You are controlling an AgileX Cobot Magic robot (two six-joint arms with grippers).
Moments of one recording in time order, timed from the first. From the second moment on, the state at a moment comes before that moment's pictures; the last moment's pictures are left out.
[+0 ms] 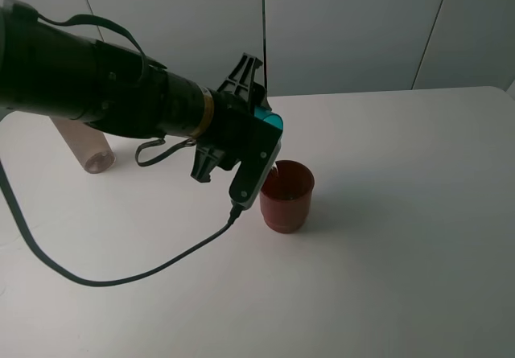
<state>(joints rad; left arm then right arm) -0.78 1.81 -1.03 1.43 0.11 0.11 0.01 0.00 -0.50 0.09 1.10 0.00</state>
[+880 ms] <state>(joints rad) -0.82 1.81 -1.05 1.65 0.13 0.12 0.01 0.00 -0.50 0.09 1.10 0.00</state>
